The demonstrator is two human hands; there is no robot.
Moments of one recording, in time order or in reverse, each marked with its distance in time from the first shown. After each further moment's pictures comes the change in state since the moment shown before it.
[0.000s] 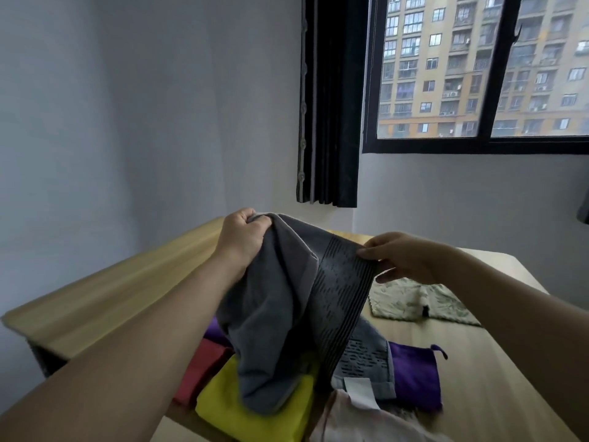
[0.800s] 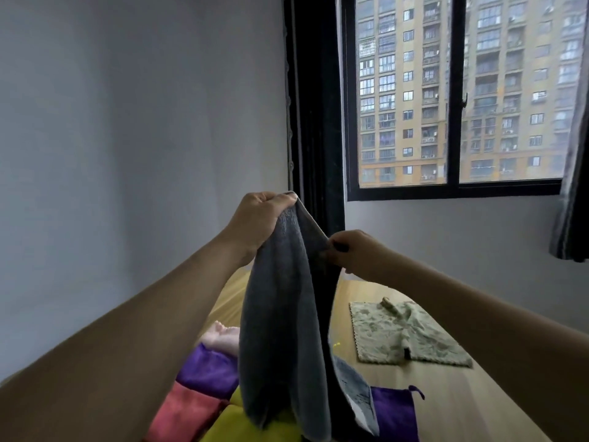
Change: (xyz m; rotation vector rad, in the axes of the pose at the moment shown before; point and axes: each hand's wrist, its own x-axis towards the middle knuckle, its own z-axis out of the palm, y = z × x) left_hand -0.030 0.161 0.000 -0.056 -0.263 0.212; right_hand -0.058 -0.092 0.006 -0.525 0.313 -0.556
